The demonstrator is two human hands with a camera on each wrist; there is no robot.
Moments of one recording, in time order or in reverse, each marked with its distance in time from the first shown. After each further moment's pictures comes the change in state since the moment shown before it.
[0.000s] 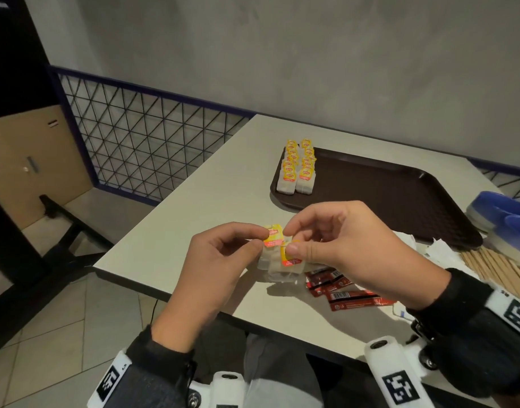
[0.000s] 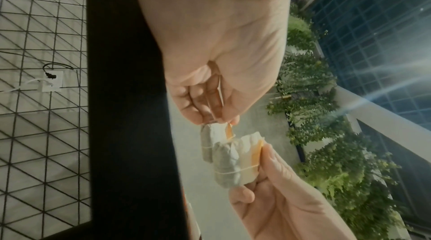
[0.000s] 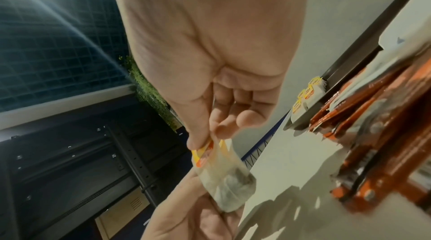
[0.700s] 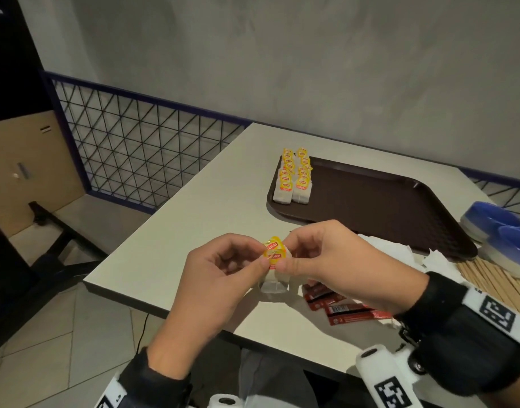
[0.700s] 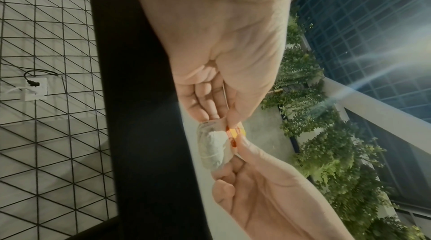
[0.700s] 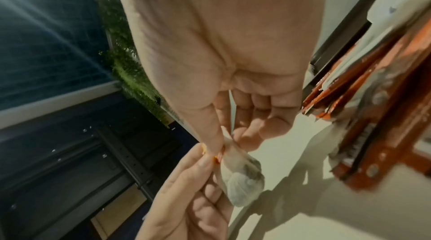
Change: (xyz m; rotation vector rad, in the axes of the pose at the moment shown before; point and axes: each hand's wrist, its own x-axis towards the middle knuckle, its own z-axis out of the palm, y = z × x) left_hand -0.006 0.006 0.006 0.011 0.032 0.005; right_hand 0.012 0.008 0.006 -0.154 -0.114 0.120
